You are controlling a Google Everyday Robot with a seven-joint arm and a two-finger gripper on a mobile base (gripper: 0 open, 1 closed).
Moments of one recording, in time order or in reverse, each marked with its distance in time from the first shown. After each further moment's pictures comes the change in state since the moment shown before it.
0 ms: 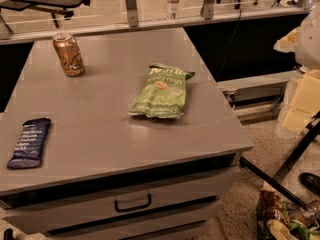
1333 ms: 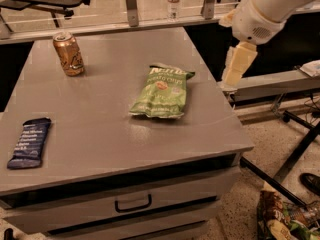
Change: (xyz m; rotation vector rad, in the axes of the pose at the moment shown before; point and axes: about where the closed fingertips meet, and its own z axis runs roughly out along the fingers) arm -0.079 -0.130 0.081 0.078 -0.174 -0.182
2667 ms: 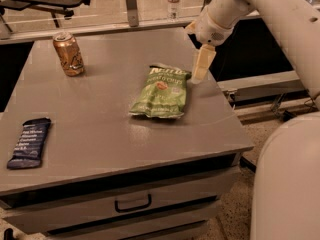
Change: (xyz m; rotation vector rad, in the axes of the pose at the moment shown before) arm -0.041 -0.065 0.114 -0.101 -0.107 -0.119
